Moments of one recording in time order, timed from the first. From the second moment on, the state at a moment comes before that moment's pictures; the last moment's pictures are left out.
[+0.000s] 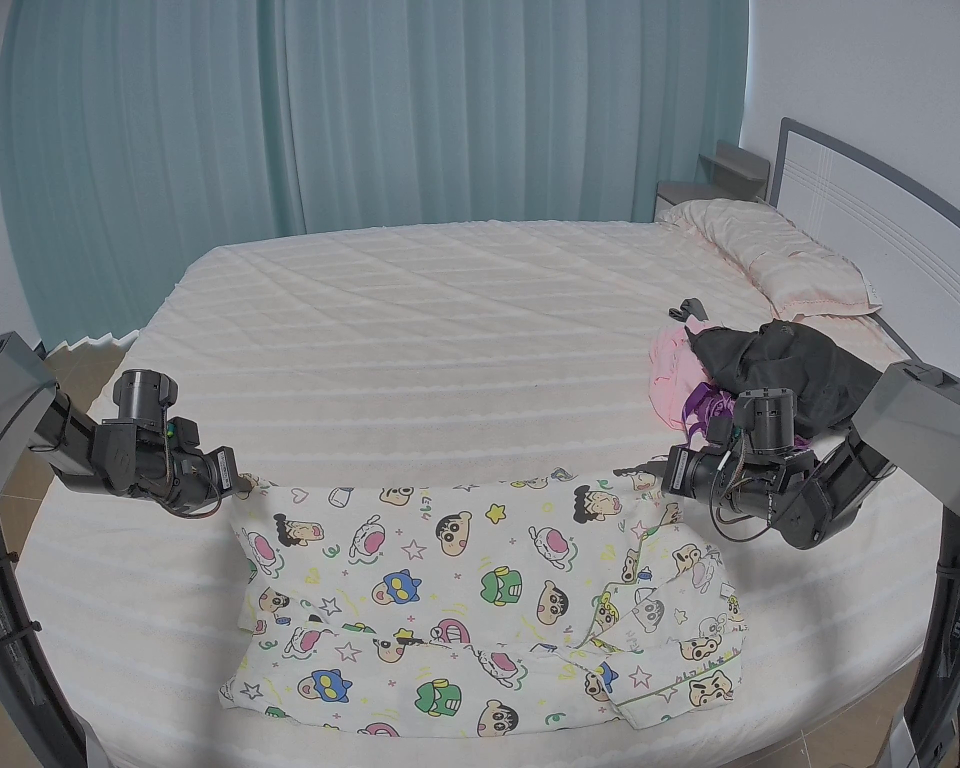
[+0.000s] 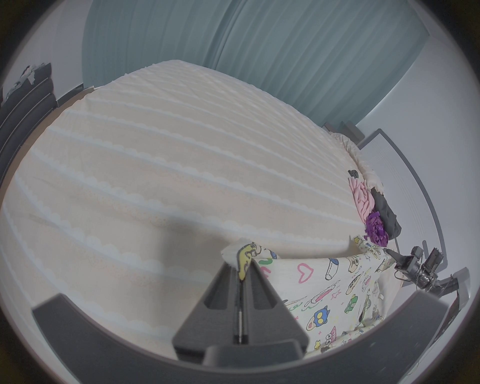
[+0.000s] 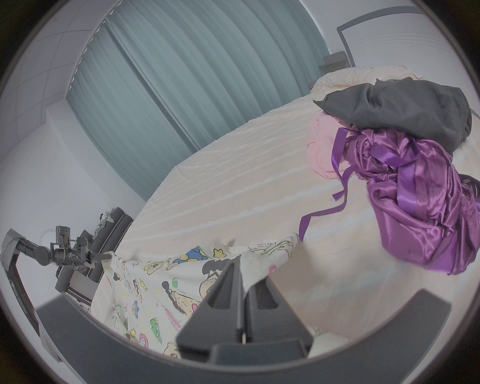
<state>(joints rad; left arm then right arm) 0.12 2.07 -1.05 -0.22 -0.34 -0.27 0.23 2.22 -0.94 -0.82 0.21 0.41</state>
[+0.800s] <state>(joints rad) 0.13 2.00 -0.62 -0.56 -0.38 -0.16 0.29 2.11 -0.42 -1.12 0.22 0.36</state>
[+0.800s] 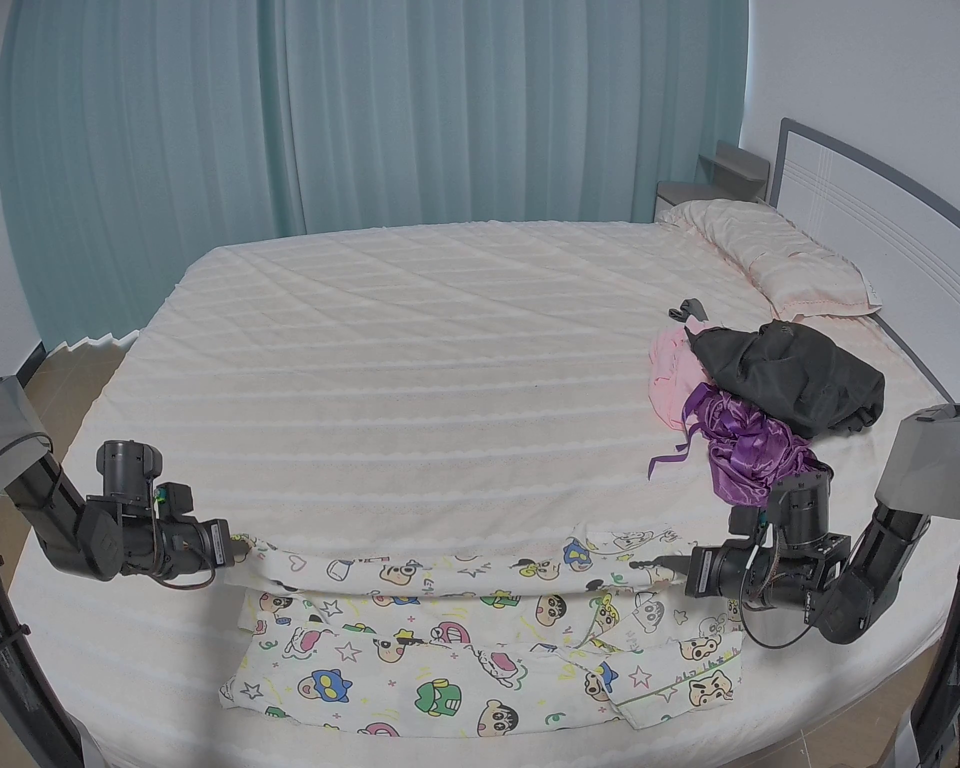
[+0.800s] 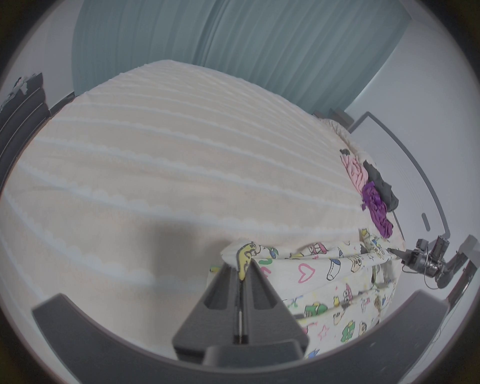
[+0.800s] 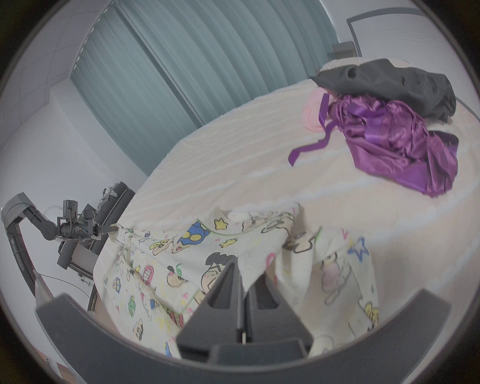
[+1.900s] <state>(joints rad) 0.24 1.90 -0.44 -0.56 -0.50 -0.24 0.28 2.20 -0.10 -1.53 0.20 0.54</state>
